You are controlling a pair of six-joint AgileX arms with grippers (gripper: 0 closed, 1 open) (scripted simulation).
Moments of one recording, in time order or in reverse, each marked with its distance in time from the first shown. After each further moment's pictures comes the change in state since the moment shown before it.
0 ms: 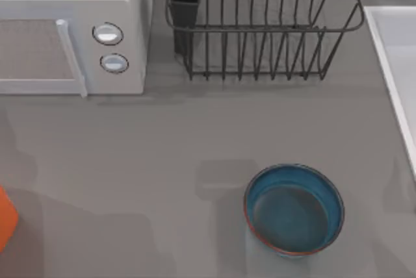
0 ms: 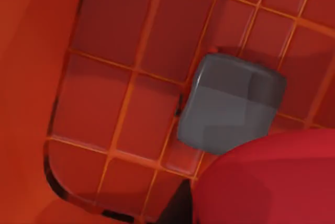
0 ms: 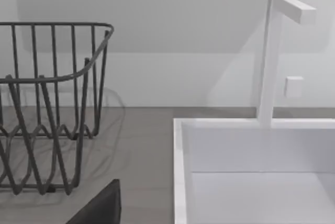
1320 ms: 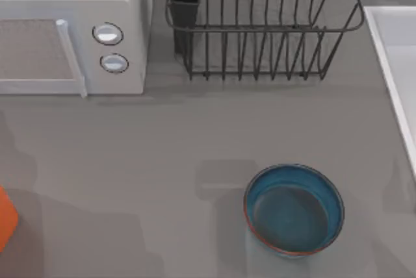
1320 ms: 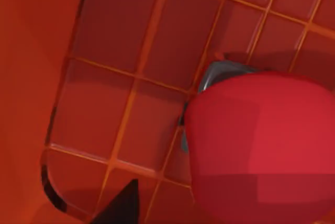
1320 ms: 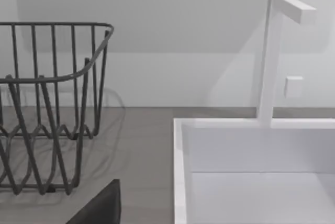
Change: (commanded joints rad) left arm 0.005 0.004 -0.029 0.034 0.000 0.004; right arm 0.000 0.000 0.000 0.000 0.000 0.000
